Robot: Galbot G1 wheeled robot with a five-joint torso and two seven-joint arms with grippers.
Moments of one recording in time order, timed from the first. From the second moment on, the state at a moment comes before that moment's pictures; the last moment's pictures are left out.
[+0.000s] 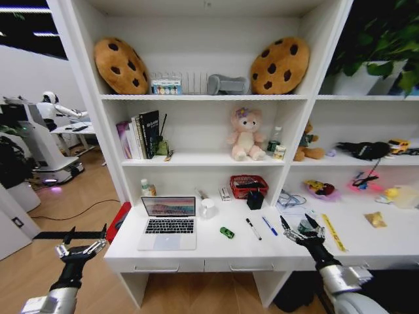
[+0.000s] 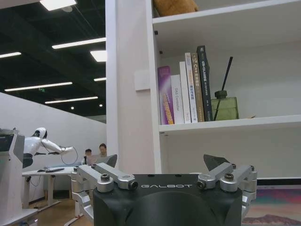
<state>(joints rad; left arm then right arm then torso) 1.80 -1.26 -0.94 -2.08 -0.45 -0.33 0.04 -1.74 1.14 0.89 2.10 0.54 0.14 -0.13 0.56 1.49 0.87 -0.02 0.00</state>
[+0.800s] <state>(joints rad) 1.82 -1.23 -0.95 -2.07 -0.38 -0.33 0.07 -1.76 1.20 0.86 2.11 0.49 0.15 -0.10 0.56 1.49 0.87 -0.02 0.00</state>
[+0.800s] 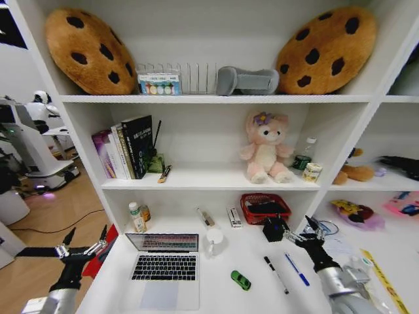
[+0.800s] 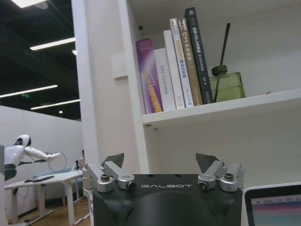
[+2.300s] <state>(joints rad) 2.16 -0.13 -0.93 -2.17 -0.49 -0.25 0.06 -1.76 1.31 0.73 1.92 0.41 0.26 -0.07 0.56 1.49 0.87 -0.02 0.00</state>
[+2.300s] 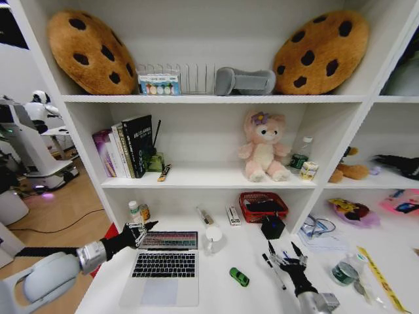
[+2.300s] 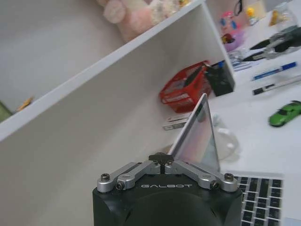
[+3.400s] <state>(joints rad) 2.12 -1.00 -0.87 -2.10 -0.50 -0.33 0.01 -1.89 1.26 0.69 2.07 0.32 0.24 -0.11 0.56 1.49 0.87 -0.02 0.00</state>
